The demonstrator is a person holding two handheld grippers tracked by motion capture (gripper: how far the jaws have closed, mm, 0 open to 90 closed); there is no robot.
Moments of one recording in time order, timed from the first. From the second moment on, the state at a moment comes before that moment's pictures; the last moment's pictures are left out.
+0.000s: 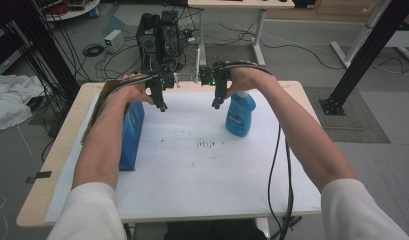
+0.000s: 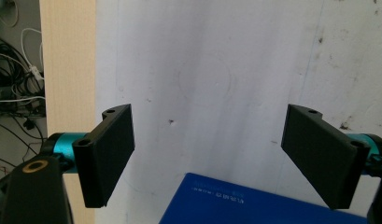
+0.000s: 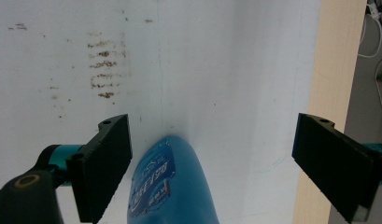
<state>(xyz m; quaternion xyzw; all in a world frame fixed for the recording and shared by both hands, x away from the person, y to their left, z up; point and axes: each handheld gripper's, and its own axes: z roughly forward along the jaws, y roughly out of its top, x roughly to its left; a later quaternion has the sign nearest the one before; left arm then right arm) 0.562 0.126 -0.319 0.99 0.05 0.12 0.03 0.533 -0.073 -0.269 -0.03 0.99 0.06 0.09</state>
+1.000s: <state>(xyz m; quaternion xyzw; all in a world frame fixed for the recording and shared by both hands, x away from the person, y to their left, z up) 0.557 0.125 -0.312 0.99 0.05 0.13 0.02 0.533 -0.076 -0.274 -0.04 0.99 0.04 0.10</state>
